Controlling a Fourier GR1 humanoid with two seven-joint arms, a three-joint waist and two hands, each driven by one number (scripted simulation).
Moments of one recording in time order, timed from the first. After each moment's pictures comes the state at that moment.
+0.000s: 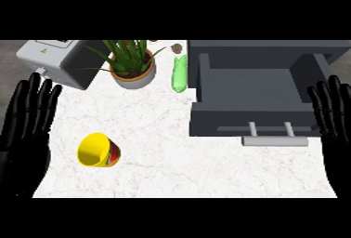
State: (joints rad) left arm -0.01 0.08 -0.01 -2.10 -0.04 -0.03 0.01; right arm 0.01 -0.12 0.01 -2.10 0.03 0.04 -0.04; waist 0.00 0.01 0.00
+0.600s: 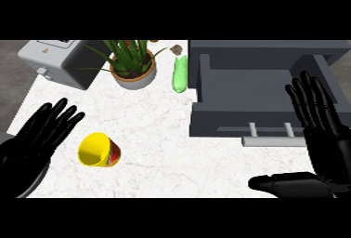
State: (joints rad) left arm 0.06 0.29 0.05 -1.94 0.57 -0.51 0.05; right arm -0.04 -0.12 0.03 -2.03 -0.02 0.08 0.05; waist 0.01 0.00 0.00
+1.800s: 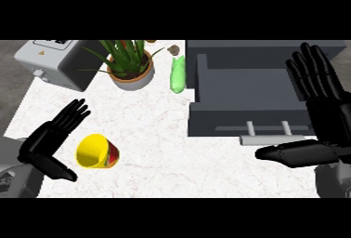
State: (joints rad) left arm -0.22 0.35 0.18 -0.99 0.13 -0.73 -0.40; right arm -0.24 -0.17 -0.07 -1.89 -0.09 0.14 0.10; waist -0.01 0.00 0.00
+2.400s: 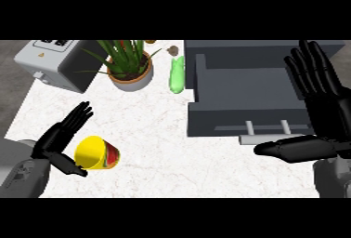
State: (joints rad) left arm -0.37 0.37 0.13 -0.58 -0.07 -0.57 -0.70; right arm -0.26 -0.17 -0.08 -1.87 -0.09 0.15 0.10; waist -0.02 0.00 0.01
